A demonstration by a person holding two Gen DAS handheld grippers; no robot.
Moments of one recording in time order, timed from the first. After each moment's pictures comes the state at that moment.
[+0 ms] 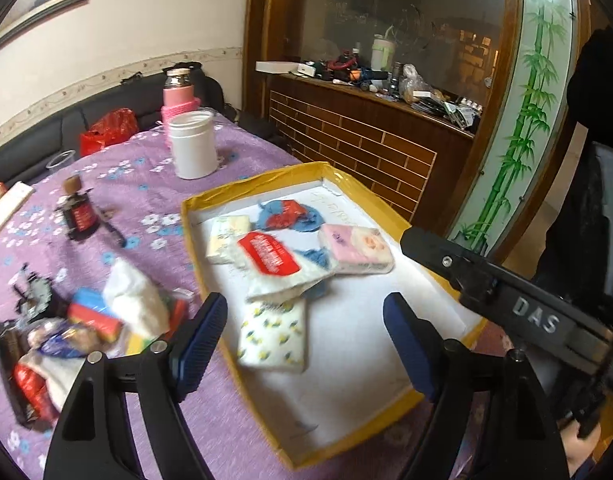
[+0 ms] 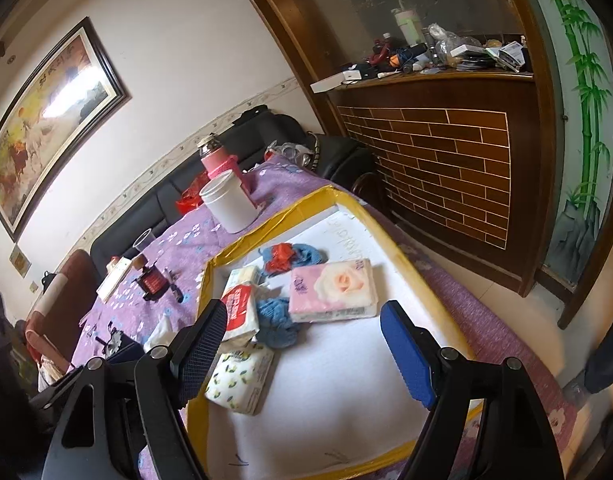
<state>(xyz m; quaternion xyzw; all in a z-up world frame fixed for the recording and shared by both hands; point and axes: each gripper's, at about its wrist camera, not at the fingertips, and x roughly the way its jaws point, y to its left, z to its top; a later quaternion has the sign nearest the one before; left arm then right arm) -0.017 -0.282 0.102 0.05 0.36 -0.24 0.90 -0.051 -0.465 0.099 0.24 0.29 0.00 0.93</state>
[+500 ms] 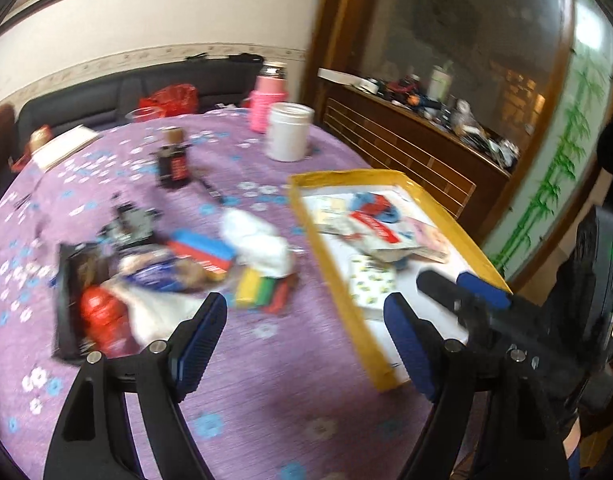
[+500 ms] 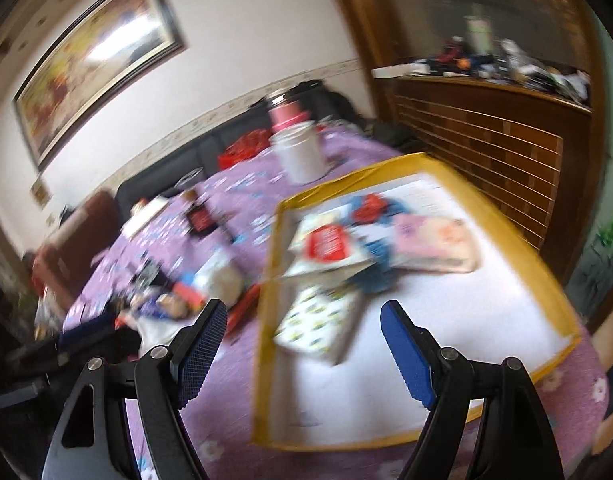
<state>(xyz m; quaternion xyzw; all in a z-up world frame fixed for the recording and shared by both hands) -0.045 -0.151 0.105 -0.04 0.36 -0.17 0.92 -0.062 -0.354 0.090 0.13 0.31 0.09 0.94</state>
